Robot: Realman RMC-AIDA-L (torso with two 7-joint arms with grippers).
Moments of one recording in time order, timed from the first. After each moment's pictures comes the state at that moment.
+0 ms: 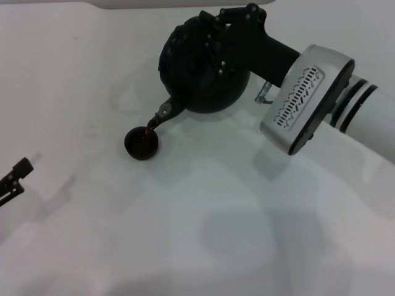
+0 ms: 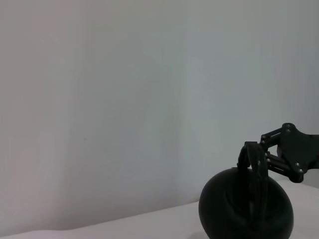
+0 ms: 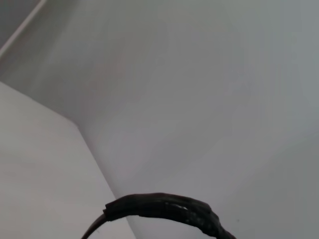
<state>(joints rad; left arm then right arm) 0.12 -2.07 0.88 0.69 1.34 1.60 -0.93 0.41 2.02 -2.15 -0.82 0.00 -0.61 -0.30</state>
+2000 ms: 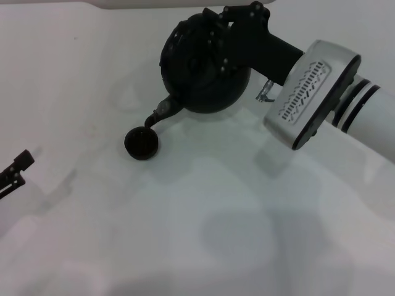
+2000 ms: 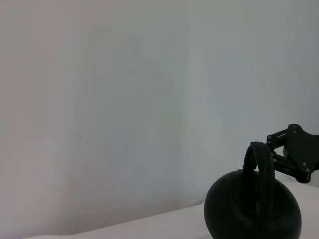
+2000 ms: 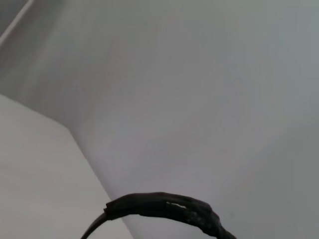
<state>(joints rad) 0.09 -2.07 0.87 0.68 1.35 1.59 -0.92 0.41 2.02 -2.17 -0.82 0.05 -0.61 -0.28</state>
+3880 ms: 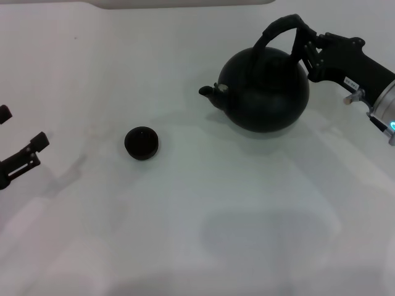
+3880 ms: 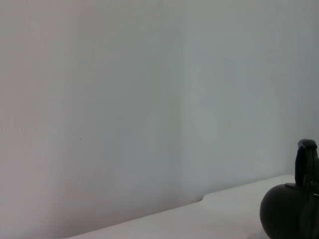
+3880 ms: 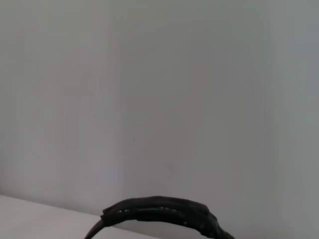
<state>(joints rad) 0.00 -2.07 0.87 0.66 1.38 1.52 -0.93 0.27 1.95 -1.97 -0.67 -0.13 -0.77 0.64</state>
